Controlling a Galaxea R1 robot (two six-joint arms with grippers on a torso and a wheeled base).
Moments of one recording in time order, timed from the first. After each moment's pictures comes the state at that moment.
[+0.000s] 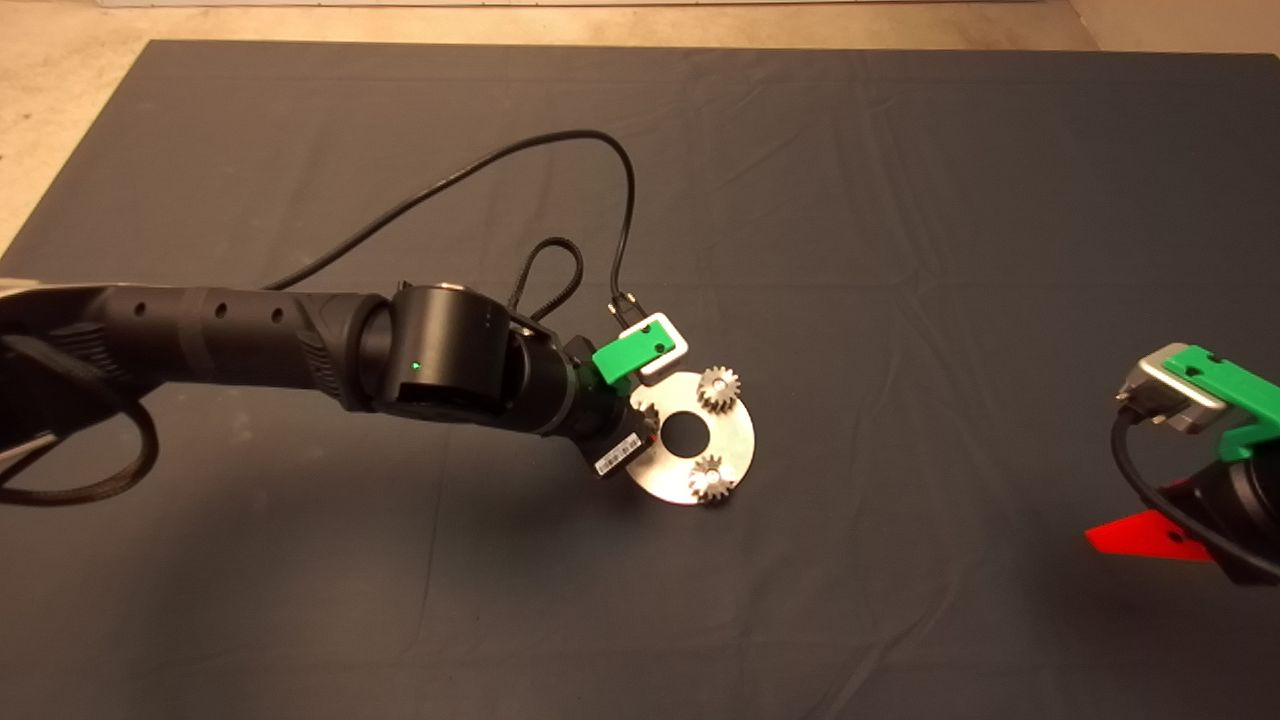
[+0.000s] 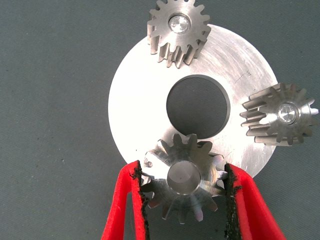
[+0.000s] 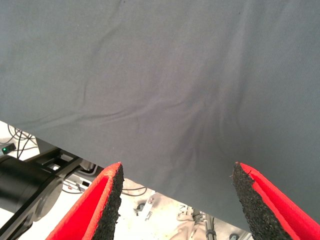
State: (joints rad) left arm -0.24 2.55 -0.86 0.76 1.13 -0.69; right arm 0.56 1.84 -0.37 -0.16 -1.41 1.11
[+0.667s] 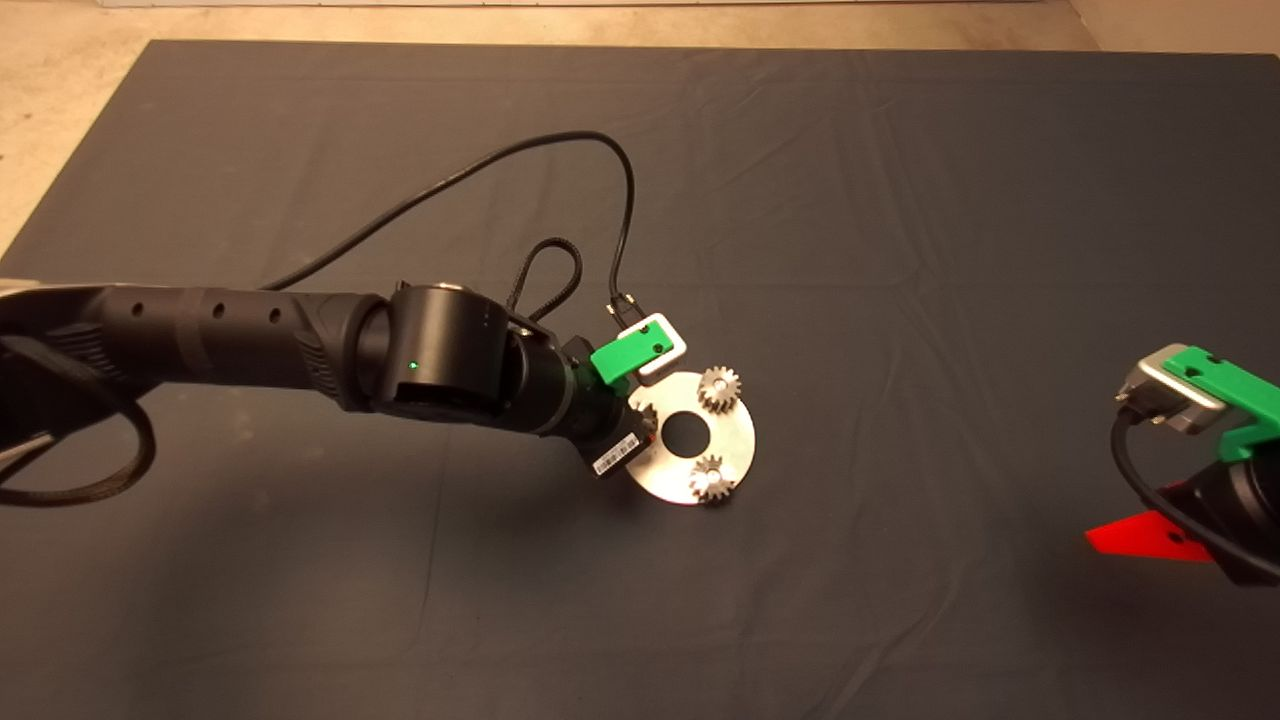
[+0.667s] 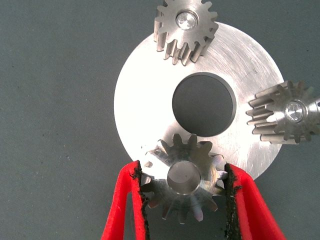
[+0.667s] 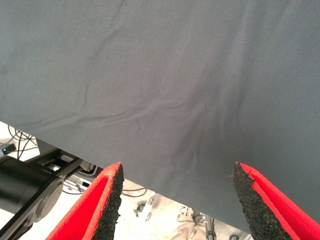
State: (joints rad) left arm -0.24 2.55 -0.87 0.76 1.12 -0.69; right arm 0.56 1.84 -0.37 -0.16 -1.41 1.11
